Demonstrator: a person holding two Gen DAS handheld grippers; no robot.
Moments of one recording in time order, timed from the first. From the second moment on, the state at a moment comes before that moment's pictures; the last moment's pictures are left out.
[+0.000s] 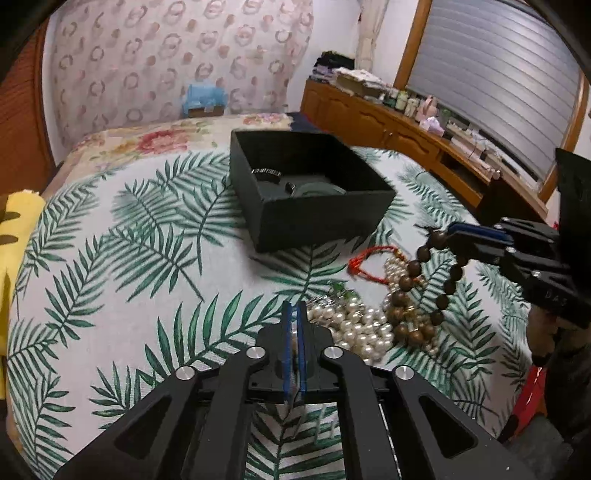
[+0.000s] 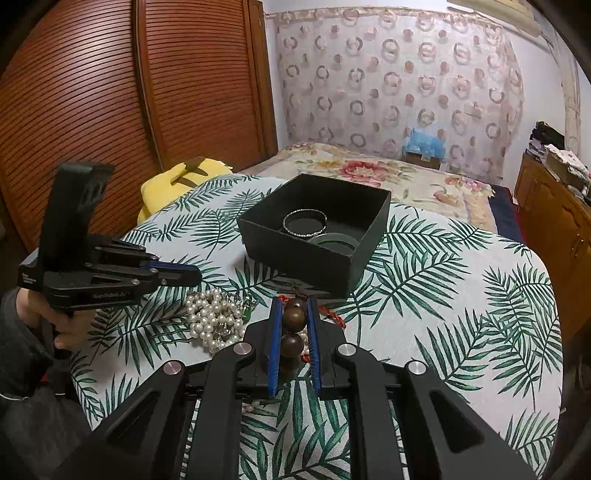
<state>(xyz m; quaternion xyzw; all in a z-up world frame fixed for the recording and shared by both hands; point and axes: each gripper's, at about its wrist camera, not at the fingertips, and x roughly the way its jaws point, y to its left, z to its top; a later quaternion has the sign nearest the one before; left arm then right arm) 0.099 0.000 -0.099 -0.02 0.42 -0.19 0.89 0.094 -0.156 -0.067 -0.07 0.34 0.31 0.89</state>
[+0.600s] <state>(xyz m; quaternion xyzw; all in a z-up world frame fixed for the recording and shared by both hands) 0.113 -0.002 -0.110 -0.01 0.43 -0.22 0.88 0.096 -0.157 -0.073 -0.06 0.34 0.31 0.88</state>
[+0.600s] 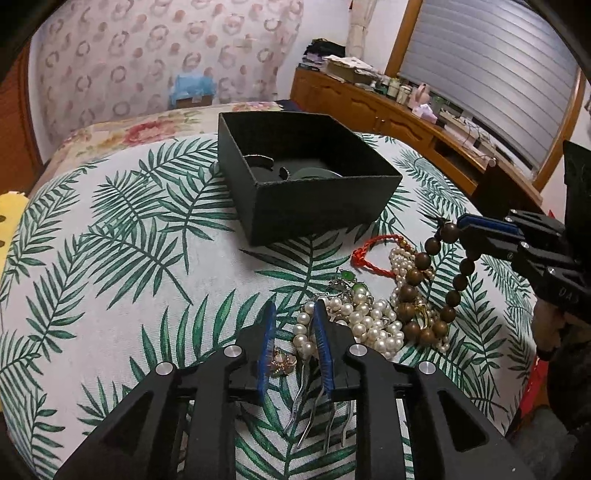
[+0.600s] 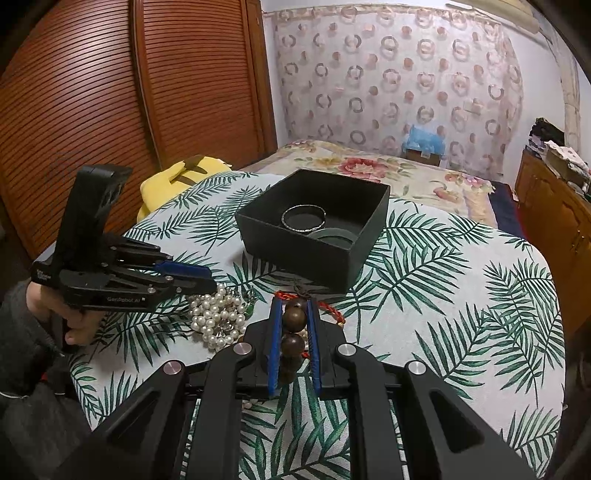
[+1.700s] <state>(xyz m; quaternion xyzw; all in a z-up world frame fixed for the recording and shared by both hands) 0.098 -0.004 -0.085 0.03 0.41 -0.20 0.89 0.093 -0.156 -0.053 -0.07 0.33 0.31 0.89</state>
